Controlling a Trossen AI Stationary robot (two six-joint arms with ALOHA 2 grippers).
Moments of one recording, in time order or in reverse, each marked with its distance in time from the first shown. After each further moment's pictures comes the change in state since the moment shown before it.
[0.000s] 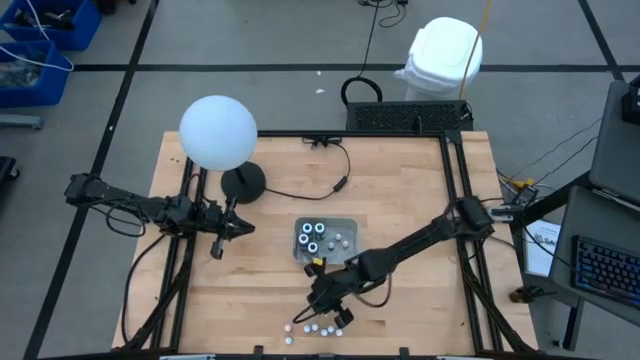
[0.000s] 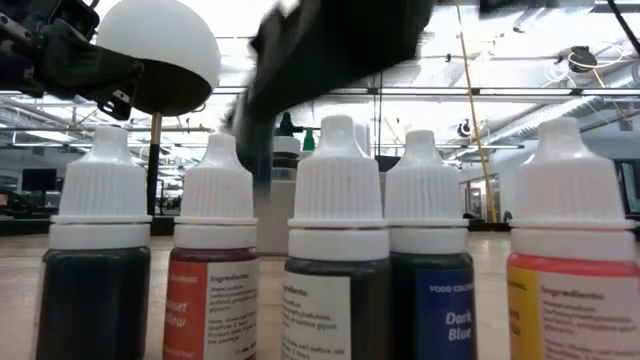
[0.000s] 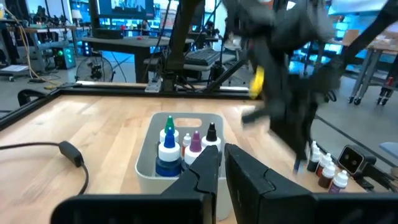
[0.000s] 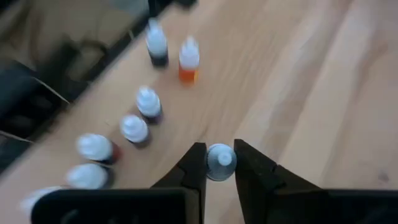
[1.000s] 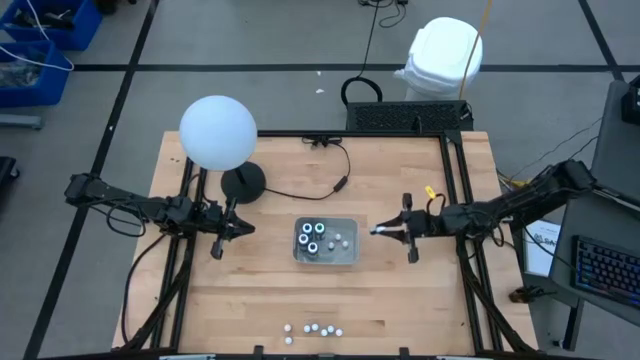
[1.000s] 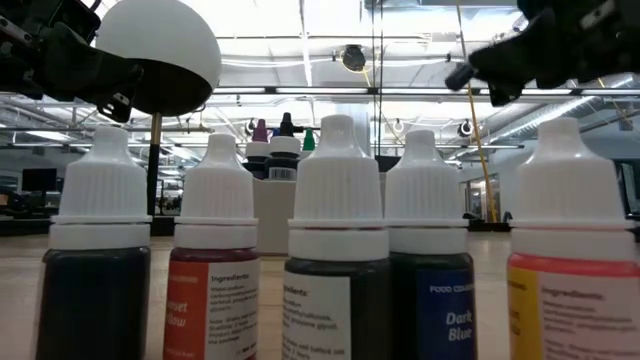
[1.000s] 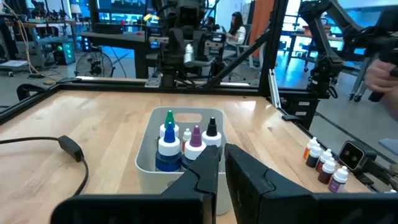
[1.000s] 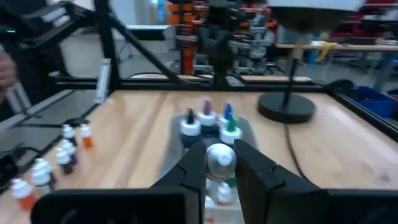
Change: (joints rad) left arm 0.000 0.003 0.000 -0.012 0.000 -0.005; right arm -0.118 -1.190 -1.277 0.787 0.319 0.192
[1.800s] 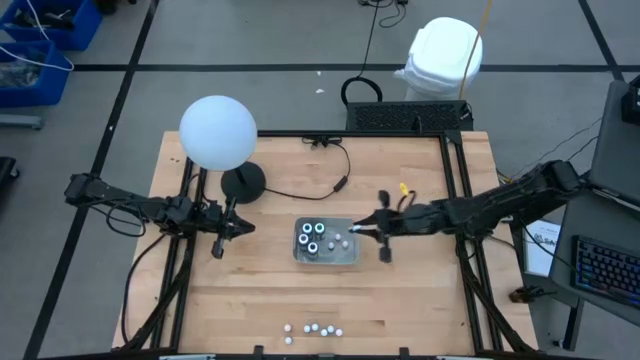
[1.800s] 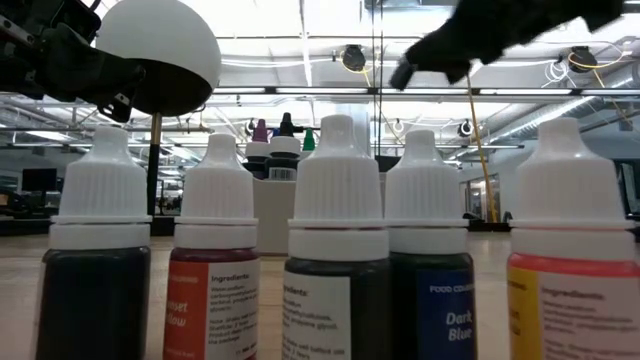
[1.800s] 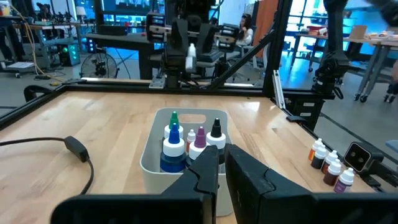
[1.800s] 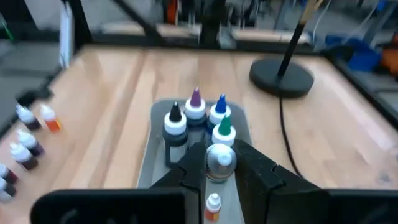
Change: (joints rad) left arm 0.000 0.000 0.000 0.003 -0.017 0.006; right arm -0.062 0.309 0.433 -0.405 0.000 0.019
